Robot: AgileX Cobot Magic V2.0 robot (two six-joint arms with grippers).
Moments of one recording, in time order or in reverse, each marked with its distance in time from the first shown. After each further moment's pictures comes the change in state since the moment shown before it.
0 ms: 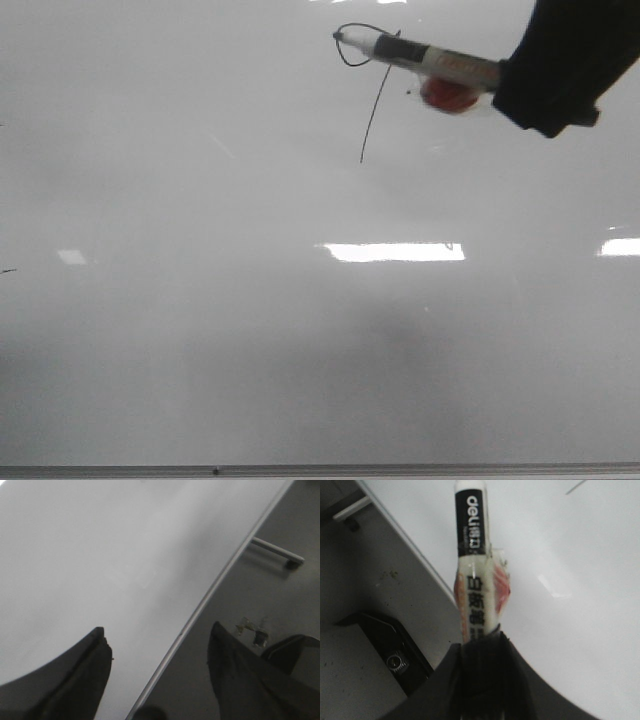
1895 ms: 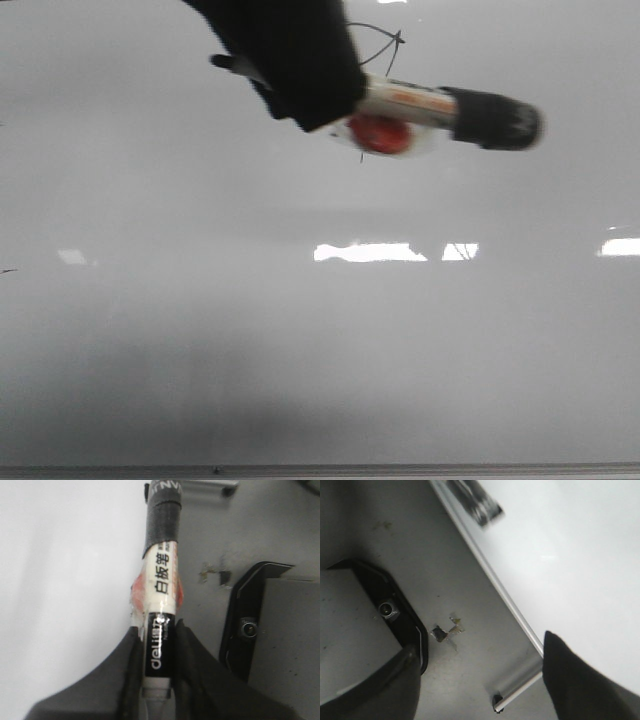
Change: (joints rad) left arm -0.501 0.480 -0.377 0.431 0.140 -0.424; right arm -0.001 -0.314 0.009 -0.191 0.329 0.158
